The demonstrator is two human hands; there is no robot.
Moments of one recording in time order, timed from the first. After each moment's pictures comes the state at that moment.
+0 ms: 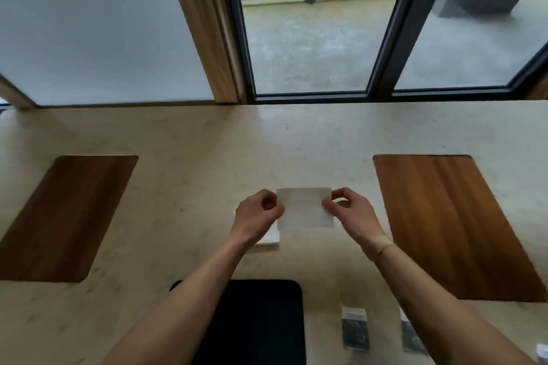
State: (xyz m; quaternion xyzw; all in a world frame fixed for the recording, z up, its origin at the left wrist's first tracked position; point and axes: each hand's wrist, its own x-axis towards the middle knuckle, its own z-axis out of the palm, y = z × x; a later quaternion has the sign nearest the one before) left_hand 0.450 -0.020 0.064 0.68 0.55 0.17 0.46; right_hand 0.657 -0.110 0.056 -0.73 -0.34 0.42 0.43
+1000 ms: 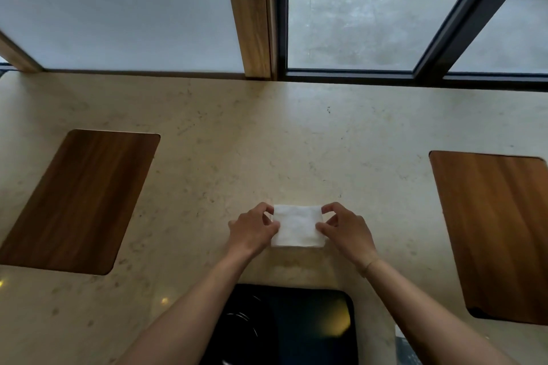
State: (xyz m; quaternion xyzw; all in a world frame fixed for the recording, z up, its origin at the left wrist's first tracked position) left_hand 0.358 0.027 -0.017 0.70 0.61 0.03 0.36; right_hand 0.563 -0.052 -0.022 -0.79 -0.46 0.36 0.19
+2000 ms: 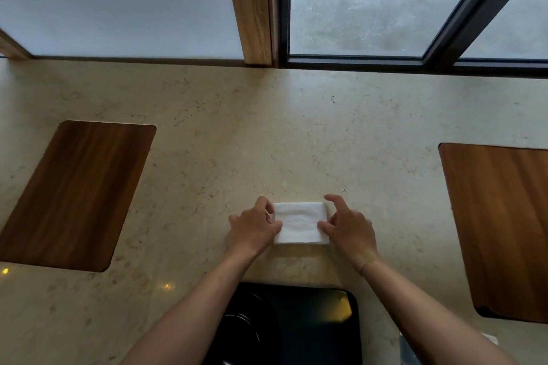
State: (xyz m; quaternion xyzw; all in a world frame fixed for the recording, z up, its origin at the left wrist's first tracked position) left_hand 0.361 0.026 -0.025 0.72 0.61 0.02 0.32; right_hand 0.555 -0.049 -0.030 -0.80 -0.51 0.26 0.14
